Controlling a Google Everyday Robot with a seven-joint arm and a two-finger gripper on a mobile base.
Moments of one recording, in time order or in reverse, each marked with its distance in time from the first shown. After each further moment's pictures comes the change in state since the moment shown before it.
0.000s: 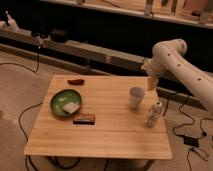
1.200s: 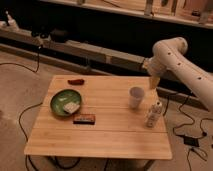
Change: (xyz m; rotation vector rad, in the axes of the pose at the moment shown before) arm 0.029 -0.004 -0.015 -0.013 0.090 0.000
